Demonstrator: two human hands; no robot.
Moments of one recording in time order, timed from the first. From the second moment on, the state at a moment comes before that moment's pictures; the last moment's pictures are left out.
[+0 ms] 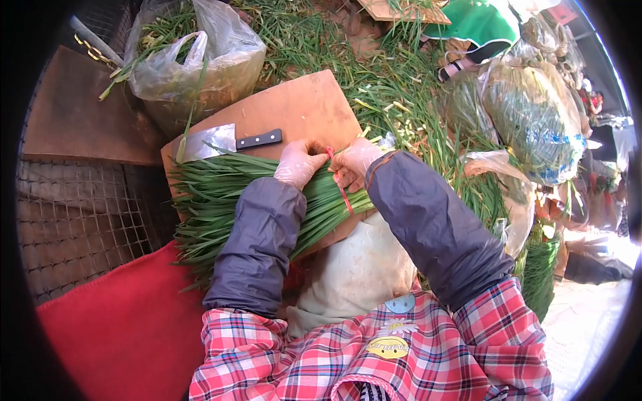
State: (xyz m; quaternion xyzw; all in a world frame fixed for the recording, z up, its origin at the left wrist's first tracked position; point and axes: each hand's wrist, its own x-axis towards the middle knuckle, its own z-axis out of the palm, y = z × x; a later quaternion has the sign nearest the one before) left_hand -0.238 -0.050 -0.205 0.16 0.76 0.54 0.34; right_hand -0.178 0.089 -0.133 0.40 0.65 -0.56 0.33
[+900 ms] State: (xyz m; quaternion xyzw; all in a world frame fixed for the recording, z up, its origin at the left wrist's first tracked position) left_hand -0.194 -0.061 -0.181 0.14 0.76 0.63 0.09; right_hand -0.163 0.114 -0.123 0.03 0.91 -0.42 0.00
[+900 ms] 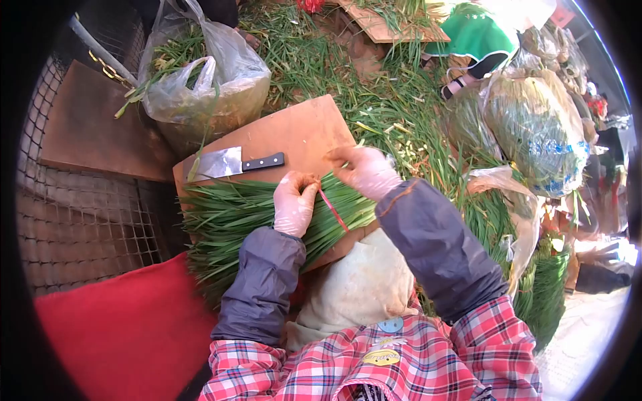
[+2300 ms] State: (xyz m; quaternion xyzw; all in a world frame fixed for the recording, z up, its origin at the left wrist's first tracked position) left_hand -0.079 -0.057 -0.151 0.01 0.63 0.72 0.31; right_hand -0.128 0.103 -0.152 -0.08 0.99 -0.10 0.12
